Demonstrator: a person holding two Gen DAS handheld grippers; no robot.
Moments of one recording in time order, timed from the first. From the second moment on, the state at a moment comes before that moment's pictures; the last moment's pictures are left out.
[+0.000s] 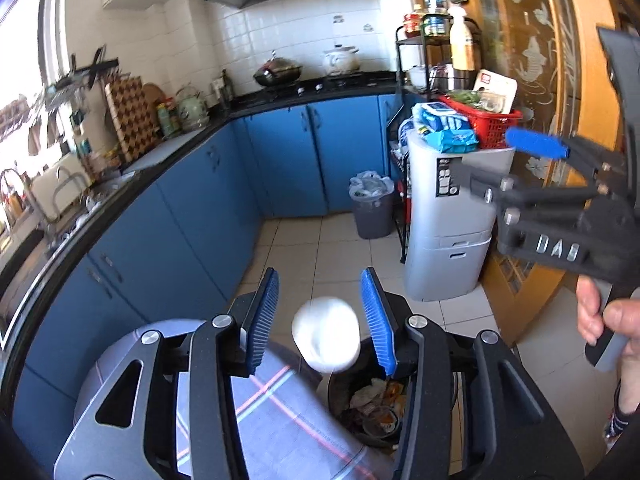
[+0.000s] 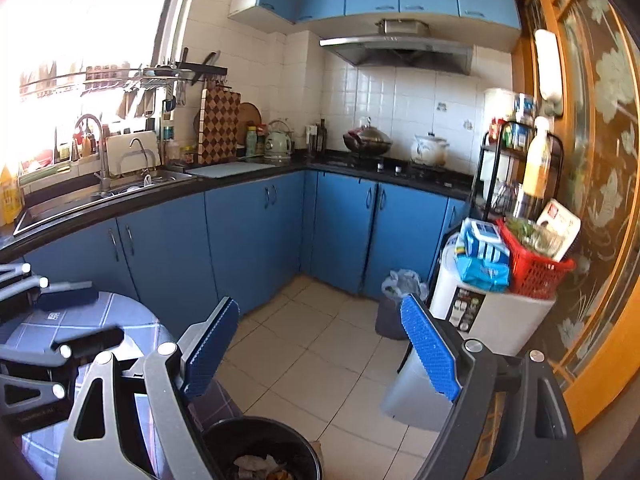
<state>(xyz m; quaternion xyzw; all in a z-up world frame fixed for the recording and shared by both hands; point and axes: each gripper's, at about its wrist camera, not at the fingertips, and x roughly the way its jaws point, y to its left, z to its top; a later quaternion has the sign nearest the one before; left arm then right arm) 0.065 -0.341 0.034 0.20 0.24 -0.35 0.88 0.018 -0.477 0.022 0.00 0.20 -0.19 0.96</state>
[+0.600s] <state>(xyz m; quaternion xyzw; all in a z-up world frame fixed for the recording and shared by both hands) 0.064 -0.368 0.033 0.22 0.21 -0.35 0.89 0.001 -0.515 -0.004 0.07 0.21 -0.20 0.96</state>
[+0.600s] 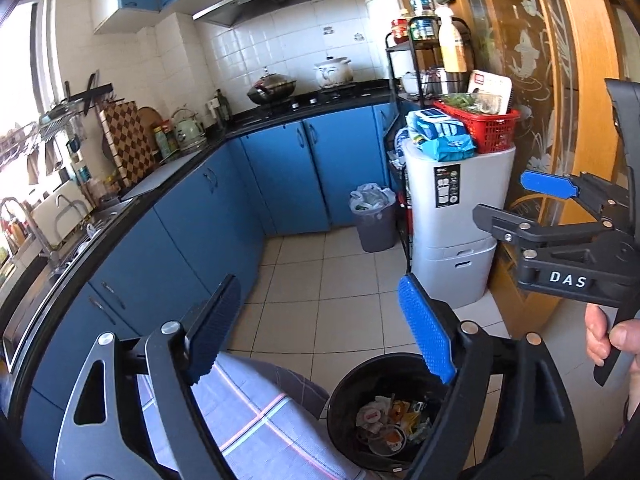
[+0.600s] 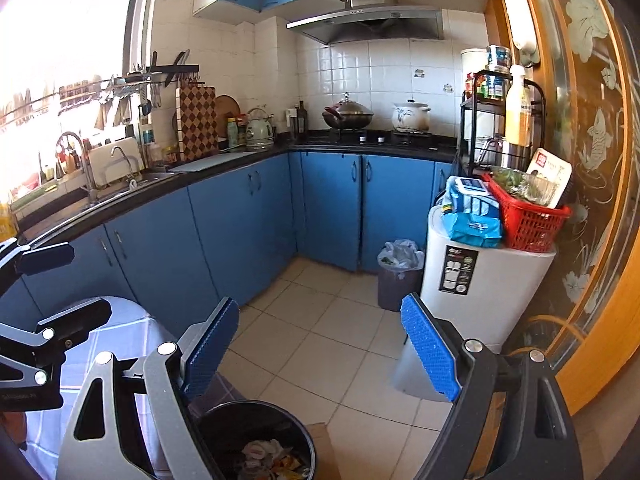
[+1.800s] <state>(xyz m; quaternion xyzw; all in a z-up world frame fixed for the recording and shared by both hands) 0.081 -0.333 0.035 0.16 0.27 -0.36 0.88 0.014 -0.498 0.000 0.05 0.21 -0.18 0.96</state>
